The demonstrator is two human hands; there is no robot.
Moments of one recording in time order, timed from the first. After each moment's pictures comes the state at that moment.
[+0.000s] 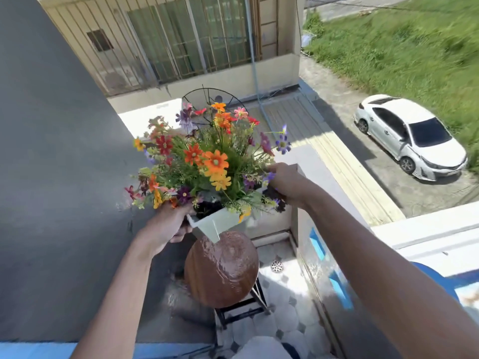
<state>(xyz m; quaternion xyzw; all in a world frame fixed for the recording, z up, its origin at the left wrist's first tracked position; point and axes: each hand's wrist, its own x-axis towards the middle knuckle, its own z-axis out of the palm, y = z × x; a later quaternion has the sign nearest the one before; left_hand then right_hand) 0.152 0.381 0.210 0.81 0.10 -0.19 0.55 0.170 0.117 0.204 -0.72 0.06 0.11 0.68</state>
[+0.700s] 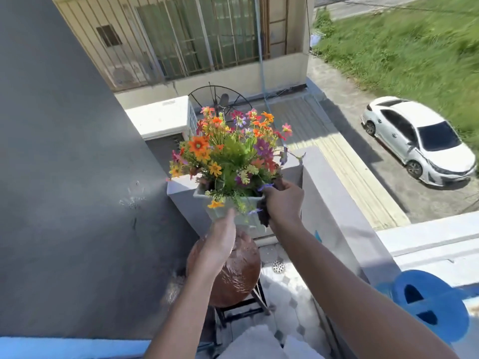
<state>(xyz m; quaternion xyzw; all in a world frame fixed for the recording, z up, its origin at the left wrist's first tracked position) 0.122 0.294 0.175 0.74 0.19 -0.21 0.61 0.156 0.169 0.168 -0.58 0.27 -0.10 0.76</state>
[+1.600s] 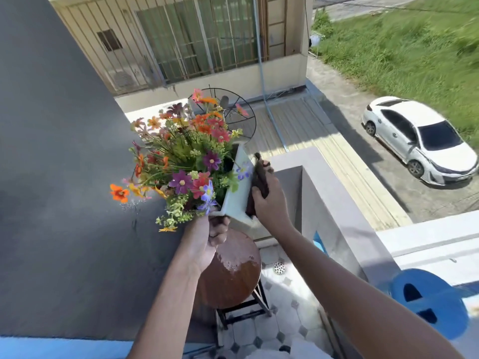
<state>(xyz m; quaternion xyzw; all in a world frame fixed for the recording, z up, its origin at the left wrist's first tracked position) 0.123 0.317 0.198 0.54 0.20 -0.17 0.80 0.169 0.171 0.134 -0.79 0.08 -0.15 0.59</state>
